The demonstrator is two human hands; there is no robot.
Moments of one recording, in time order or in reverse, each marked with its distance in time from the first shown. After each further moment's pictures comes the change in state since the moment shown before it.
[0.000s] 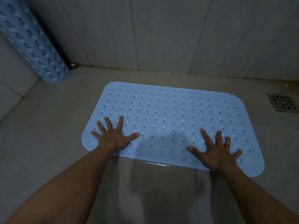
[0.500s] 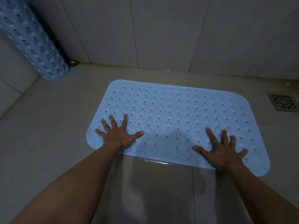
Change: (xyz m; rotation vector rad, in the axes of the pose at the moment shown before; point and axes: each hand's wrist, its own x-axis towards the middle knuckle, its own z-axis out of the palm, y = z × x) left_hand -0.011 0.018 0.006 -0.009 0.007 -0.005; right_hand 0.003 0.019 -0.005 -0.033 -0.016 0.014
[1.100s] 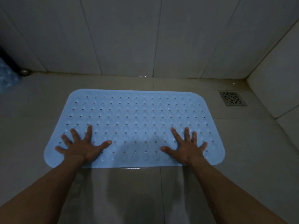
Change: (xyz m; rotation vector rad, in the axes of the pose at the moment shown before) left_hand 0.000 -0.001 0.007 0.010 0.030 -0.030; right_hand -0.006 0.001 -0.009 0.083 -0.037 -0.027
